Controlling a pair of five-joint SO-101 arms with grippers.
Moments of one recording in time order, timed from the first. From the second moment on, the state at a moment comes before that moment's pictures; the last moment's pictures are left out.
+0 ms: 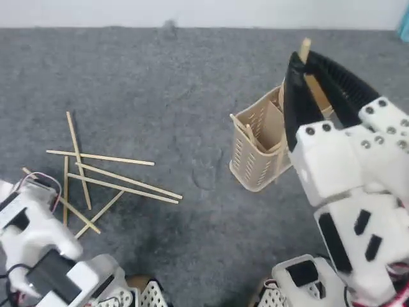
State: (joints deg) left arm -56.1 -10.3 54.6 35.3 25.5; right arm -21.8 -44.9 -25.7 74.4 2.4
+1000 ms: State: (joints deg) left arm -56.1 -10.3 54.6 35.3 25.5; right arm -20.1 -72.8 20.0 46.7 -0.3
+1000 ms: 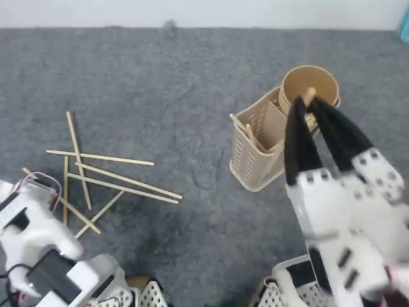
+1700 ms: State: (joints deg) left arm -56.1 -10.3 54.6 35.3 25.5; right arm -11.0 -71.8 51.3 16.4 0.5
